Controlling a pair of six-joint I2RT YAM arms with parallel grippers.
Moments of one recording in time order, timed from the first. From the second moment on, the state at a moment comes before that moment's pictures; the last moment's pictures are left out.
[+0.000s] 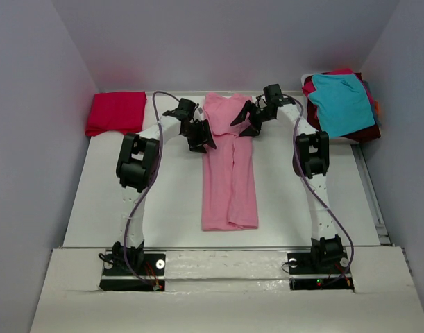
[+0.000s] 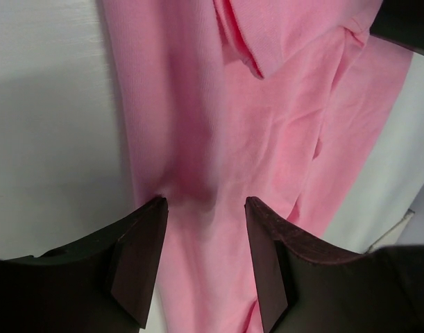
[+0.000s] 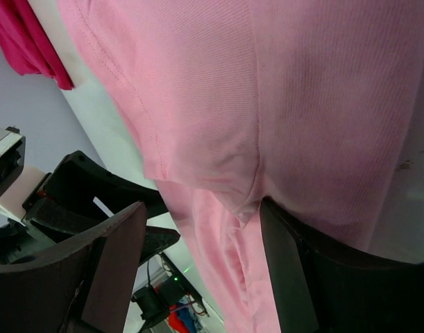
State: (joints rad) left arm -0.33 2.26 1.73 -0.55 0.47 -0.55; right arm 0.20 2.64 2.38 -0.76 -0.74 0.73
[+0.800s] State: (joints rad) left arm -0.34 2.24 1.77 -0.66 0.27 -0.49; right arm 0.20 2.64 2.42 -0.79 -0.71 0.70
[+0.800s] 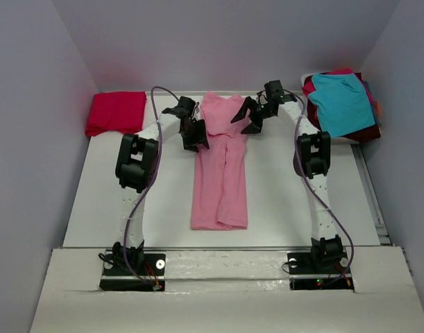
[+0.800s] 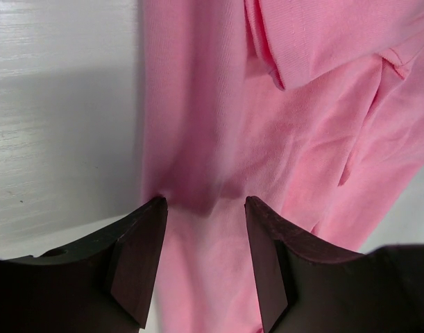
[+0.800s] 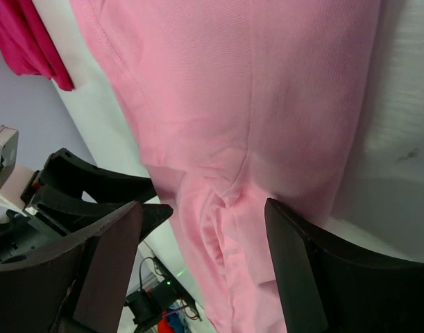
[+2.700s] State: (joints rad) left arm -0.49 1.30 0.77 -0.65 0.36 -0.68; right arm 0.38 1.39 0.55 -0.43 -0.86 0.85
